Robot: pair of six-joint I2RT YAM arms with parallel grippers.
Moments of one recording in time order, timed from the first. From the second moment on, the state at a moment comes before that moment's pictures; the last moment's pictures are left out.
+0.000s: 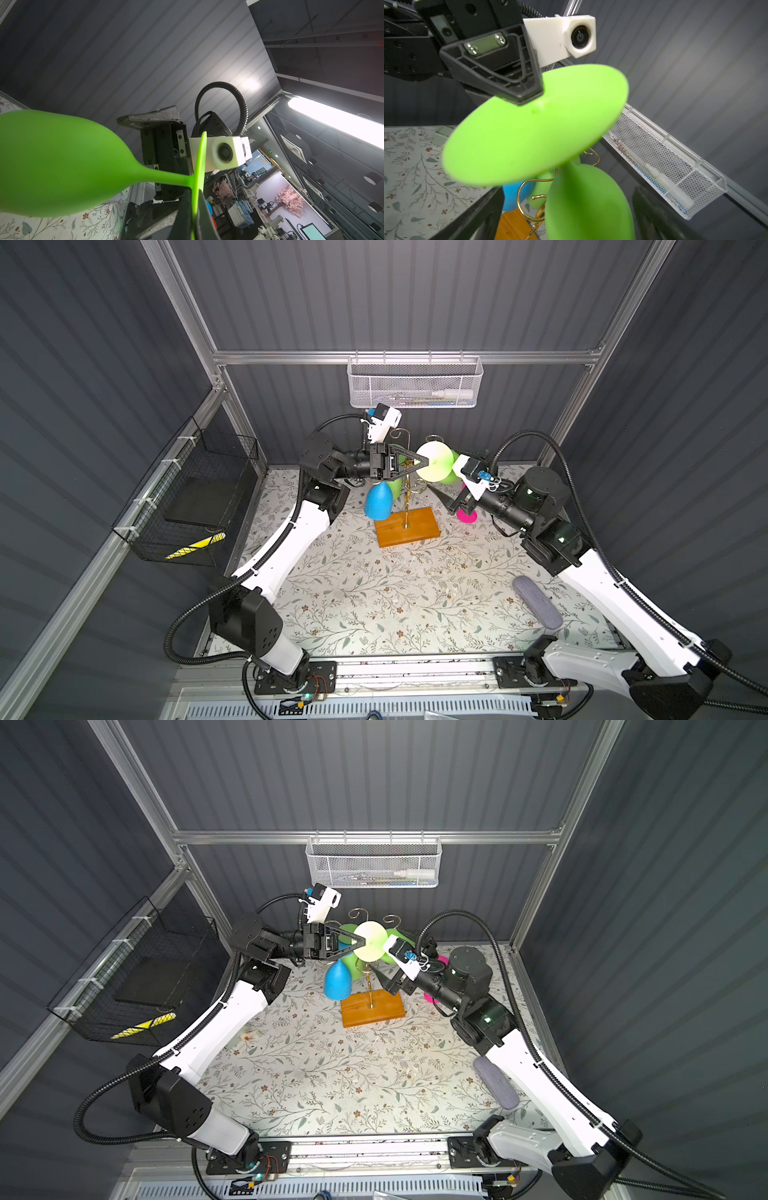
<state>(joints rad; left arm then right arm) -0.48 1.57 1.55 0.56 1.23 -1.34 0.61 1.14 1.26 -0.07 -0.22 -0.51</state>
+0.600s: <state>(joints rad) -0.48 1.56 1.55 0.55 1.22 -1.34 0.61 1.20 1.26 -0.04 -0.16 -0.52</state>
